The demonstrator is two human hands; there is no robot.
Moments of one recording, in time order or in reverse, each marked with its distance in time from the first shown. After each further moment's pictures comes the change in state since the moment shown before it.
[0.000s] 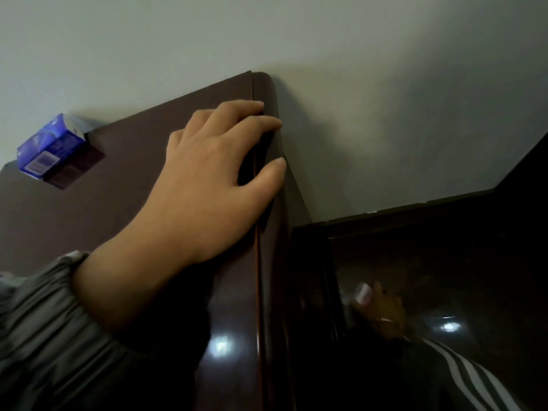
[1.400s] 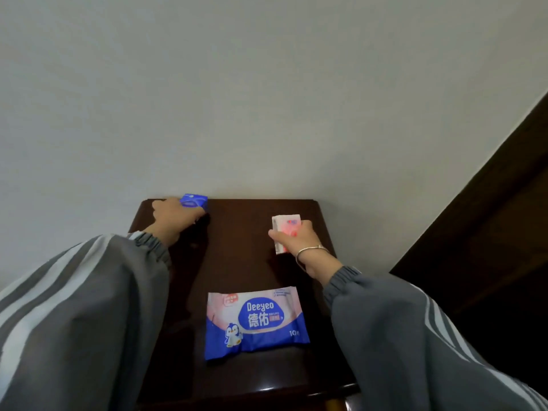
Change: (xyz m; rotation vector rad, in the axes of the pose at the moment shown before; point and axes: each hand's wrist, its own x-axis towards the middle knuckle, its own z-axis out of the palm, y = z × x) left_hand -0.042 -0.246 -0.080 -0.681 0.082 -0.871; right_hand -0.266 -0.315 -0.196 0.393 0.063 -0.340
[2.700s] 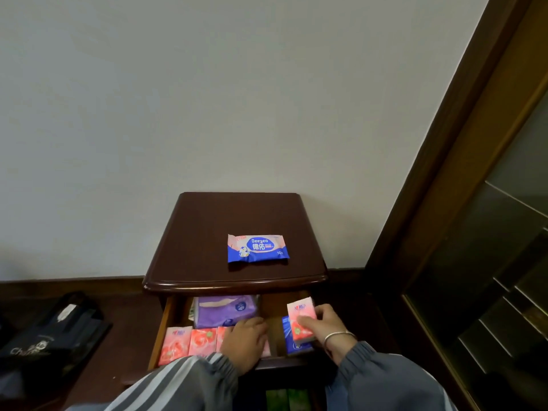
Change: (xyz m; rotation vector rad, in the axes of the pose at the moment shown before) left_hand -0.379 -0.150 0.033 0.547 -0.440 0.605; right_hand -0.298 0.147 -0.039 0.127 -0.014 0.201
